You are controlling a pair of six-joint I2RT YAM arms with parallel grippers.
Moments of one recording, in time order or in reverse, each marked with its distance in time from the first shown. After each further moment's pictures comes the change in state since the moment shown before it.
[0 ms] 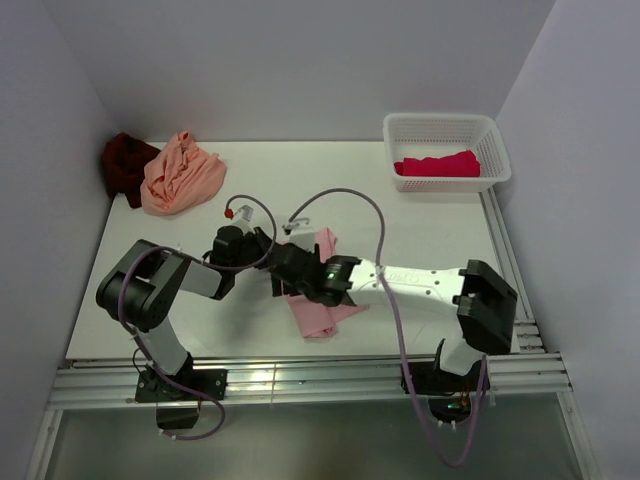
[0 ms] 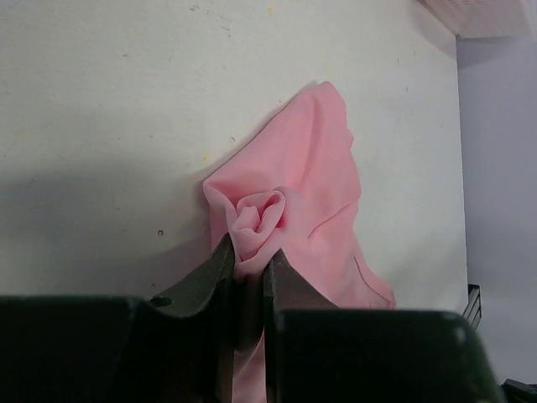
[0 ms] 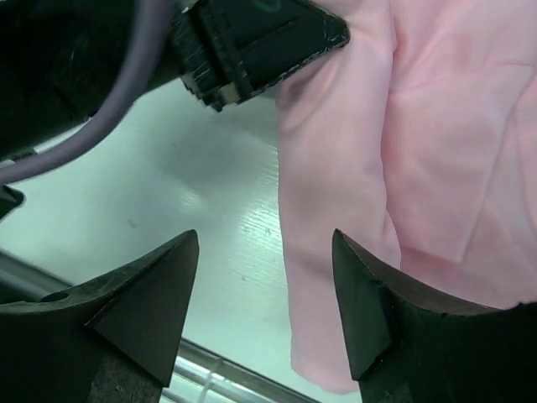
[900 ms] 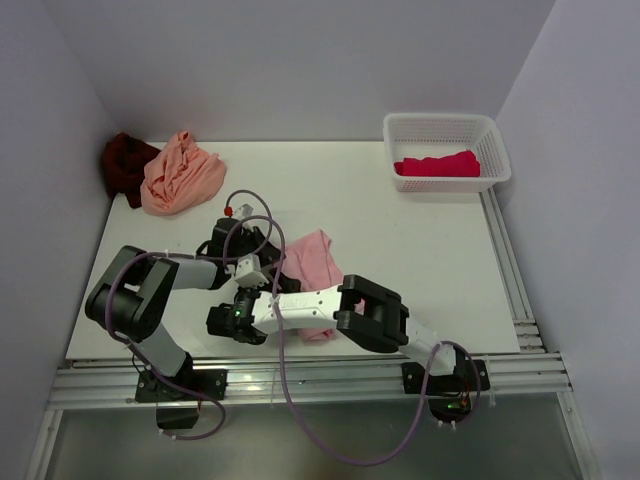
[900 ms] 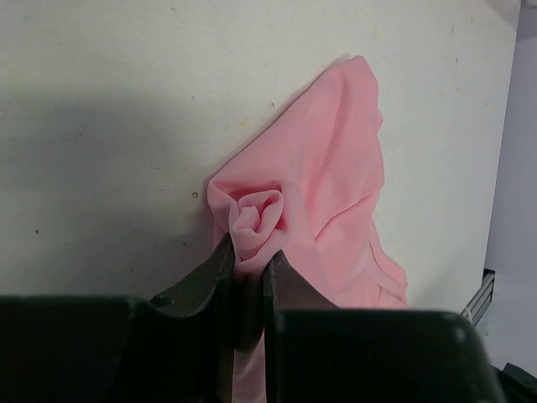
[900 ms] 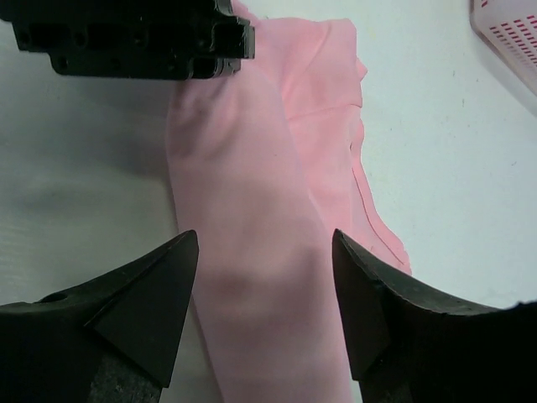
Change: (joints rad) left arm 0.027 -0.084 0.088 -0.354 0.034 0.045; right arm 0.275 0.706 0.657 -0.748 0.747 0.112
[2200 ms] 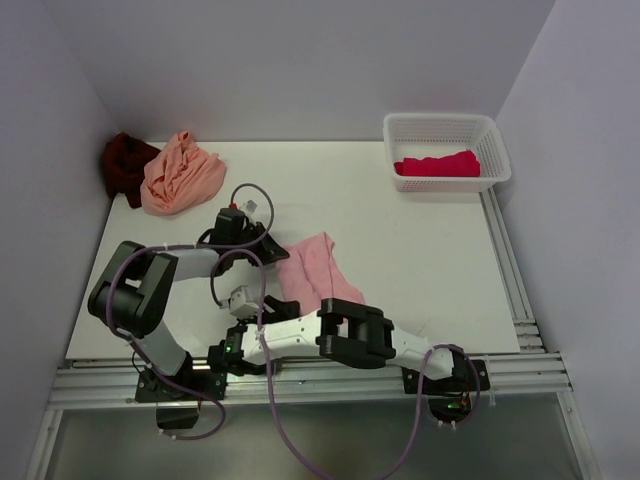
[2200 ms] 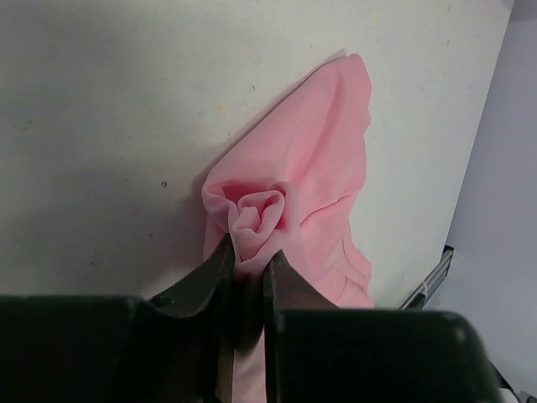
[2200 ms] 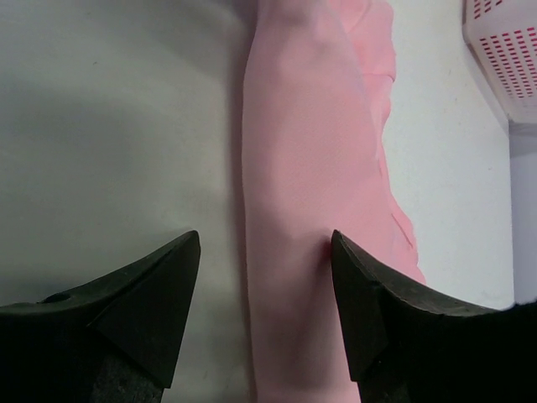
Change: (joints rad) left arm 0.016 0.027 0.123 -0.202 0.096 -0.053; right arm 0.117 0.118 0.021 -0.124 0.035 0.122
